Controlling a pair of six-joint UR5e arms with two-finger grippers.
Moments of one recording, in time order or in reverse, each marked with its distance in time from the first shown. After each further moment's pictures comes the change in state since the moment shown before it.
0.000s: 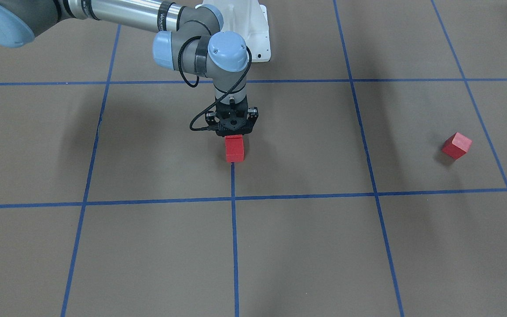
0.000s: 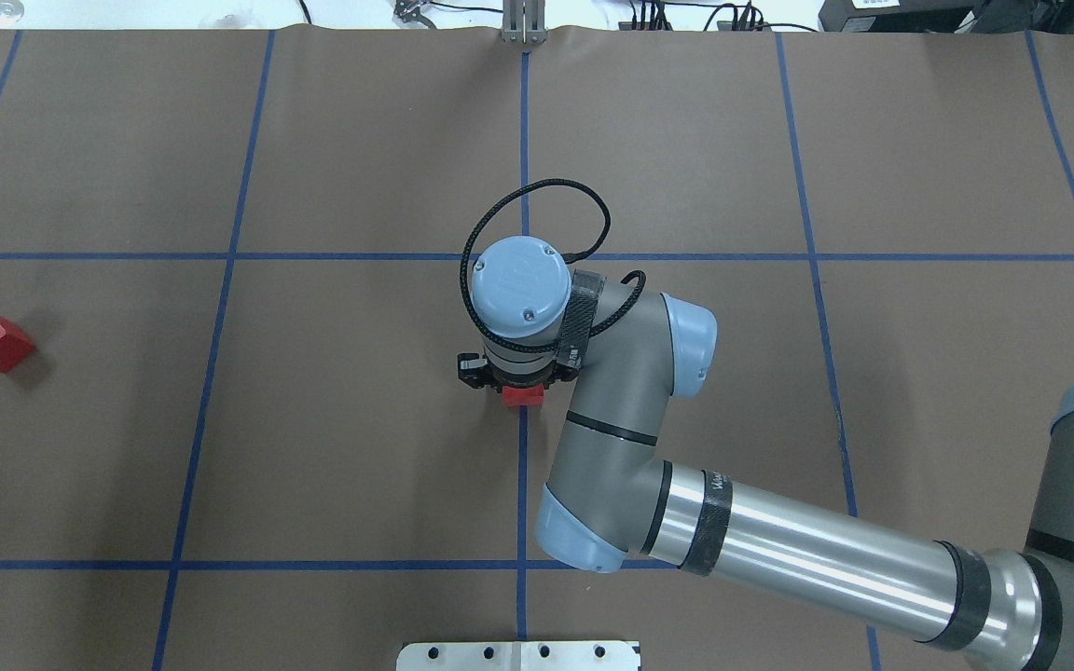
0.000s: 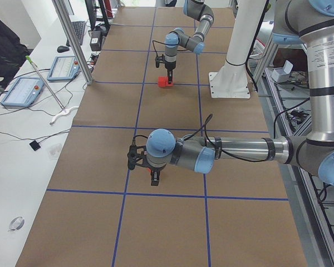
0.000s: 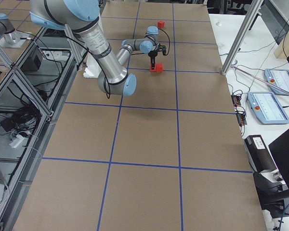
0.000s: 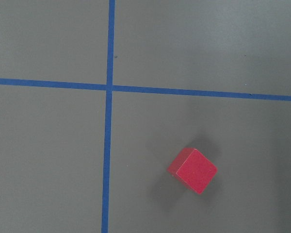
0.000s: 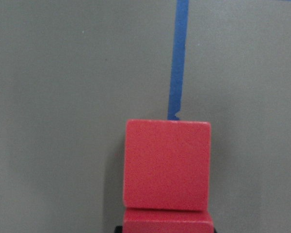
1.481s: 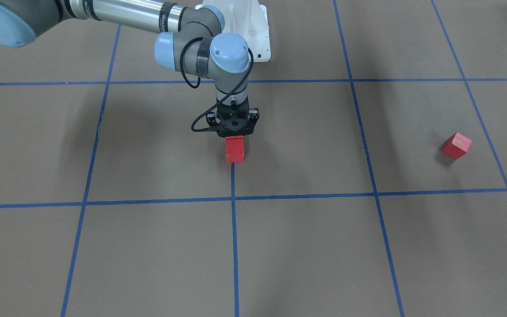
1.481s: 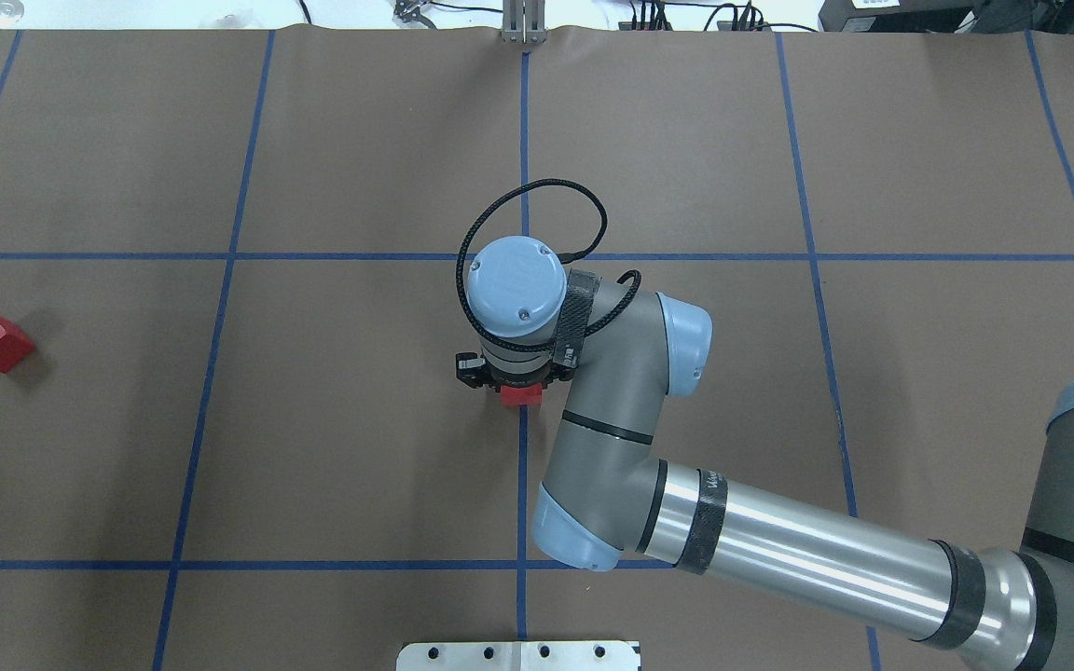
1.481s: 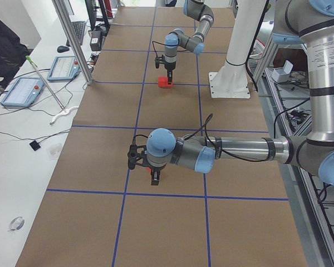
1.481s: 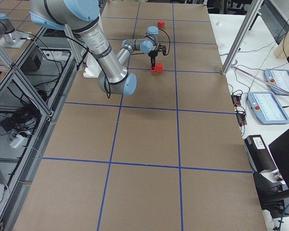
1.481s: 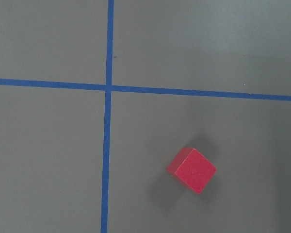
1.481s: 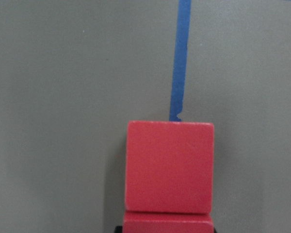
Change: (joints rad) left arm -0.001 0.002 -0.004 0.000 0.000 0.000; right arm 0.000 0.009 -0.013 0.000 -0.002 -0.001
